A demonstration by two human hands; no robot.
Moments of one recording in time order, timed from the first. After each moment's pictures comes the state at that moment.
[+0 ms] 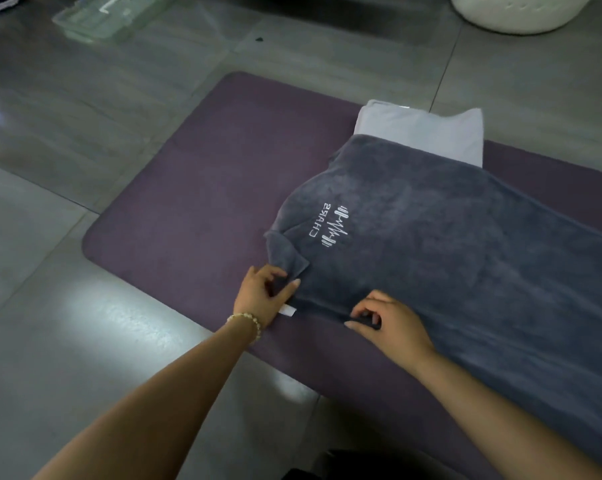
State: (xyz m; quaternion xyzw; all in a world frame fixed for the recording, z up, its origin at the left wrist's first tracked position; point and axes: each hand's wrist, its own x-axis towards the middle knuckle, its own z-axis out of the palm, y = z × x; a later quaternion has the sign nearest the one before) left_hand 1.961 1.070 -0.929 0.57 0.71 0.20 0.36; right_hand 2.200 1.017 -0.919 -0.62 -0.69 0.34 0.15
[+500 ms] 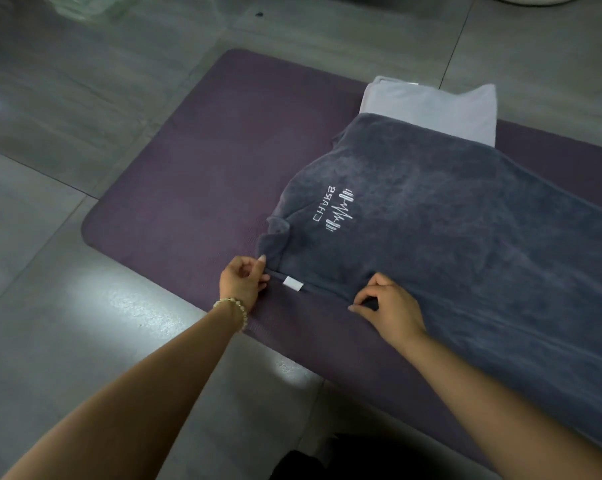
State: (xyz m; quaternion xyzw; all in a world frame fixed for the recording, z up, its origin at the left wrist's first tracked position) left_hand 1.943 1.069 -0.932 0.33 0.74 0.37 0.47; right_hand 2.189 1.023 -0.935 -0.67 -0.66 0.32 0.11
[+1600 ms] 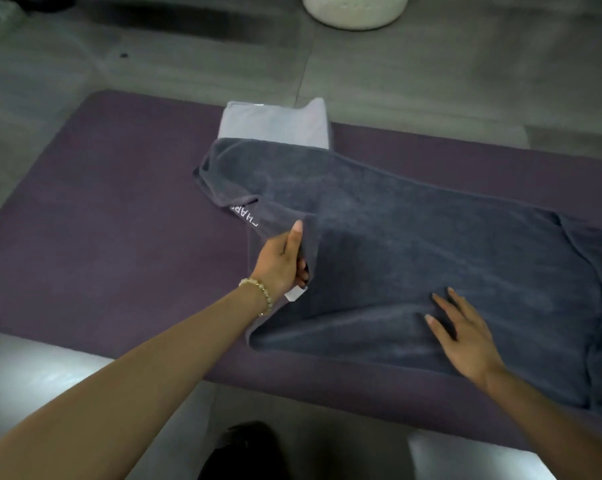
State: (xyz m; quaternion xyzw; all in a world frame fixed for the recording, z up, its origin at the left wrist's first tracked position) left_hand 2.179 1.045 -0.827 0.54 0.55 0.25 0.59; right_hand 2.442 0.864 -0.918 -0.84 -0.47 0.27 0.07
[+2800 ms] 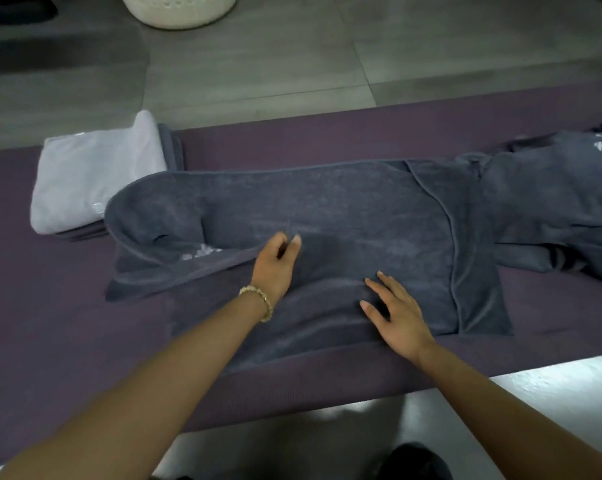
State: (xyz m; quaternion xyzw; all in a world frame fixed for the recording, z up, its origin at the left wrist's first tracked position) left_hand 2.375 0.975 -0.882 0.63 0.46 0.20 0.59; right_hand 2.516 0.791 -0.935 -0.84 -0.41 0.29 0.20
